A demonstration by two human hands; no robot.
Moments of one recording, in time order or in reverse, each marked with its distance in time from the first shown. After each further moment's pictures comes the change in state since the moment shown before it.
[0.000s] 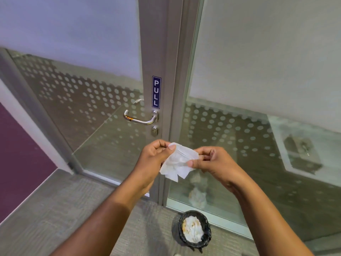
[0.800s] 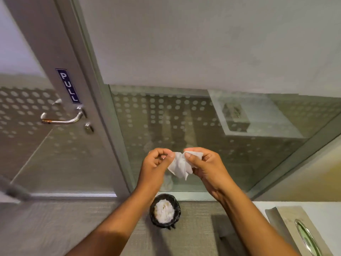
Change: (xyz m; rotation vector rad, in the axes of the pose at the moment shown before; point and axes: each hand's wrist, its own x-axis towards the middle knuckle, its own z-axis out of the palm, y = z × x) left_hand -0.039 -0.097 0.183 0.147 -0.169 0.023; right_hand -0.138 0.068 -0.117 0.440 0.441 -0.002
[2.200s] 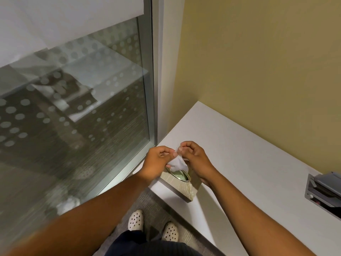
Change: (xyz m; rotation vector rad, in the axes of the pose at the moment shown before) left_hand -0.034 -0.191 0.463 0.310 -1.043 -0.306; right_hand -0.171 0.048 -0.423 -0.062 0.900 0.155
